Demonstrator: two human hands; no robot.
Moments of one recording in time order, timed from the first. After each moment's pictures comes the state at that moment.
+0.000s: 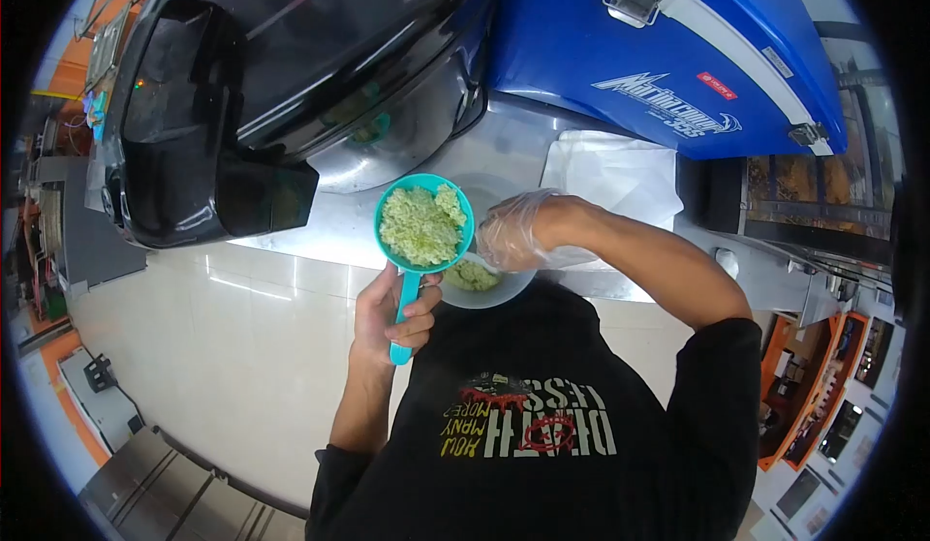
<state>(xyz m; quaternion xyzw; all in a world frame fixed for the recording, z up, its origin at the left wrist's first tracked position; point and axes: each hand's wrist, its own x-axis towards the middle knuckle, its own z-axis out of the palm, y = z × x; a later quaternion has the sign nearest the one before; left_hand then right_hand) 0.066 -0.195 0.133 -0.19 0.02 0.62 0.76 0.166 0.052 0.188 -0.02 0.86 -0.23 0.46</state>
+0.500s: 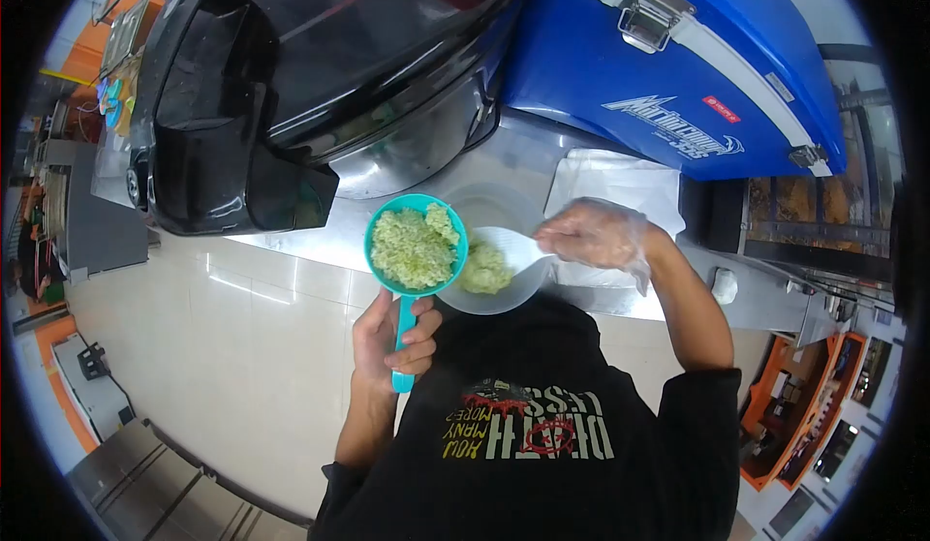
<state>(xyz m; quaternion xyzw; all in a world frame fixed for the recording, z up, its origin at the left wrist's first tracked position) 0.080 -0.205 0.151 -0.17 0.00 0.66 0.73 0.247 0.105 0.192 0.15 0.81 -0.51 0.26</state>
